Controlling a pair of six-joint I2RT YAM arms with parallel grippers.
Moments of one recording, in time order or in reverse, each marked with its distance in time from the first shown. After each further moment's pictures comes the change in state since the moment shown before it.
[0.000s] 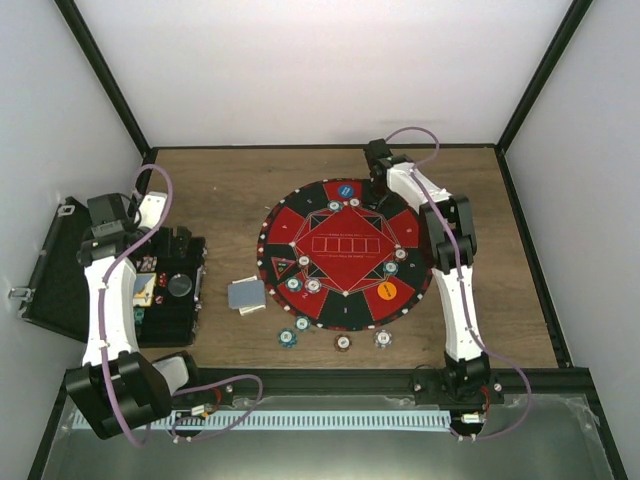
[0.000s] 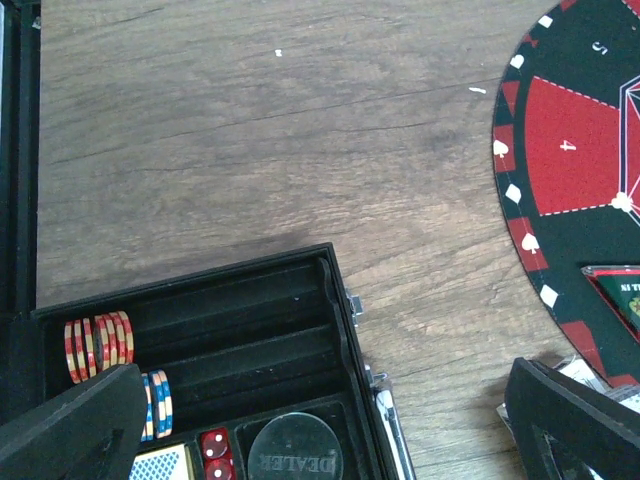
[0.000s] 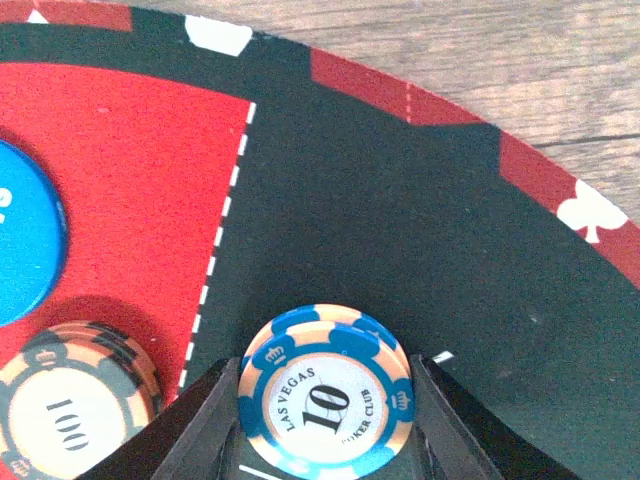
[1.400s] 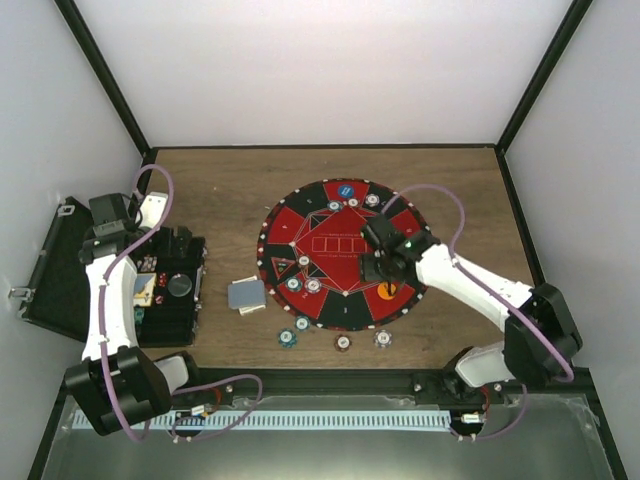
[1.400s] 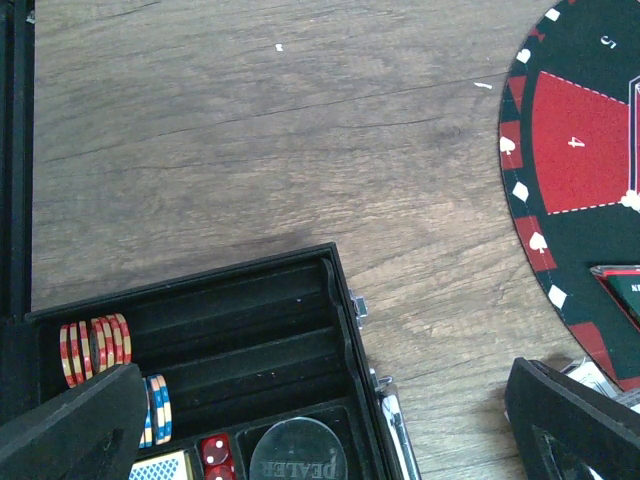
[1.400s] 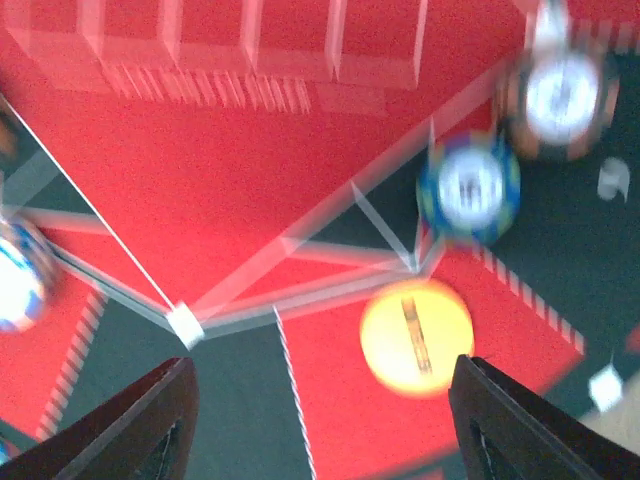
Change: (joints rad) left arm 0.000 0.021 -0.018 0.027 -0.002 0.007; right arm 0.325 -0.961 -0.946 0.063 0.059 0.190
